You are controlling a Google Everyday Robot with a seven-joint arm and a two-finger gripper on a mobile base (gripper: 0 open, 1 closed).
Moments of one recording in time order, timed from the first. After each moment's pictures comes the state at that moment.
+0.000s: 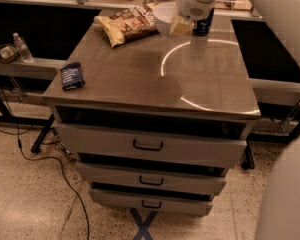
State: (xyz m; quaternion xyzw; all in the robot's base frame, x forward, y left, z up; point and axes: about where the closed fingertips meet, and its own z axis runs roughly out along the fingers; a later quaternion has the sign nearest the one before) arm 0.721 -0.082 0.958 -0.68 0.67 -0.10 0.29
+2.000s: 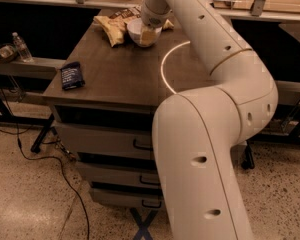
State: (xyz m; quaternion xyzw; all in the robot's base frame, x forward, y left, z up) arm 0.835 0.002 0.876 -0.68 0.68 -0.07 0.27
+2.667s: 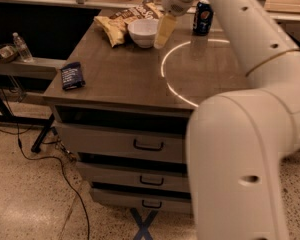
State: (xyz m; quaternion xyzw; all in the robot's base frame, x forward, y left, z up) arm 0.818 -0.052 0.934 -0.64 0.69 -0.06 0.34
